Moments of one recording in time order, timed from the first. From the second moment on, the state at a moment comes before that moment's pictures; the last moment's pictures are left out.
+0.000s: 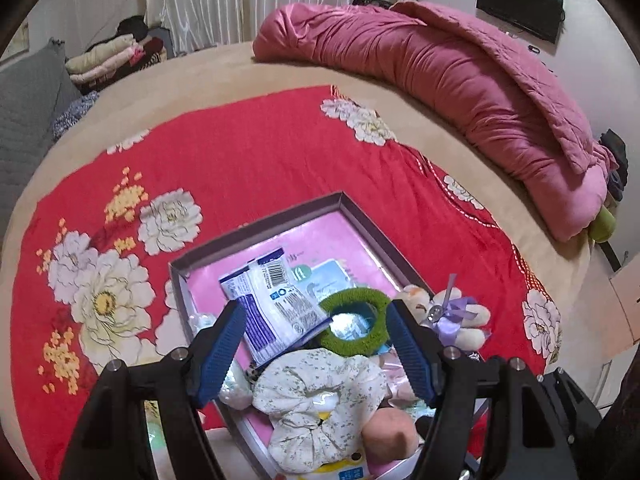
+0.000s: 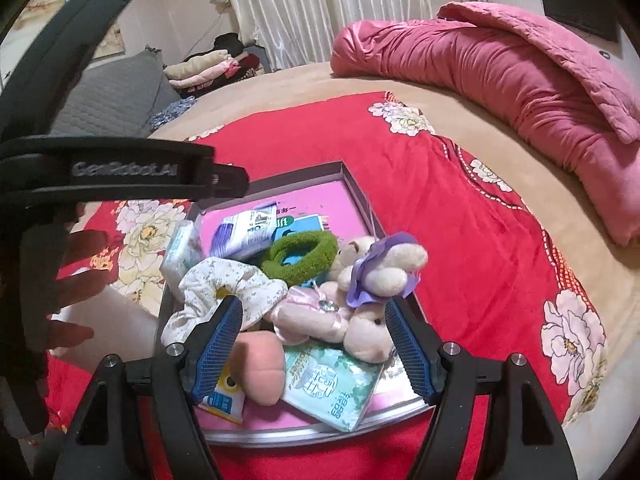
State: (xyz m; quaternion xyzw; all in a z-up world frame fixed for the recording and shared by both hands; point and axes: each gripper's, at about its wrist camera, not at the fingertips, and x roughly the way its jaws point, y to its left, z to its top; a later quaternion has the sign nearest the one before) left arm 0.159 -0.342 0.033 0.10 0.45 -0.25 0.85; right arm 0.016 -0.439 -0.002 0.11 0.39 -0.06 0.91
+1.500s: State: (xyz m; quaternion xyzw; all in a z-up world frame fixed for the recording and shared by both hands) left arm 0.055 -0.176 0.084 0.08 0.38 -0.09 0.92; right arm -0.023 -0.337 0.068 0.07 0.31 -0.01 0.95
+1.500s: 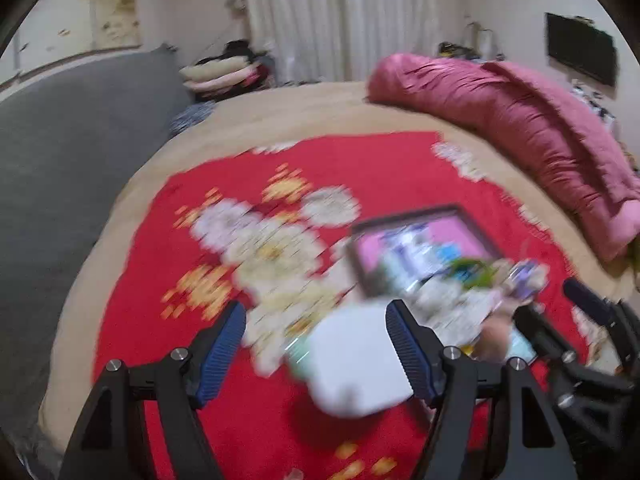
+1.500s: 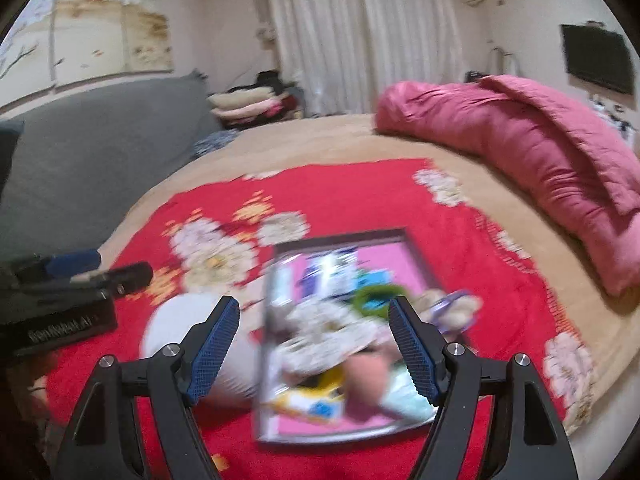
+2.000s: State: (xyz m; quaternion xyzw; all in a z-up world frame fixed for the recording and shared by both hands) left arm -0.019 -0.080 0.034 0.03 0.44 -0.05 0.89; right arm -0.079 -0.253 0.047 0.05 0.34 -0.02 0.94
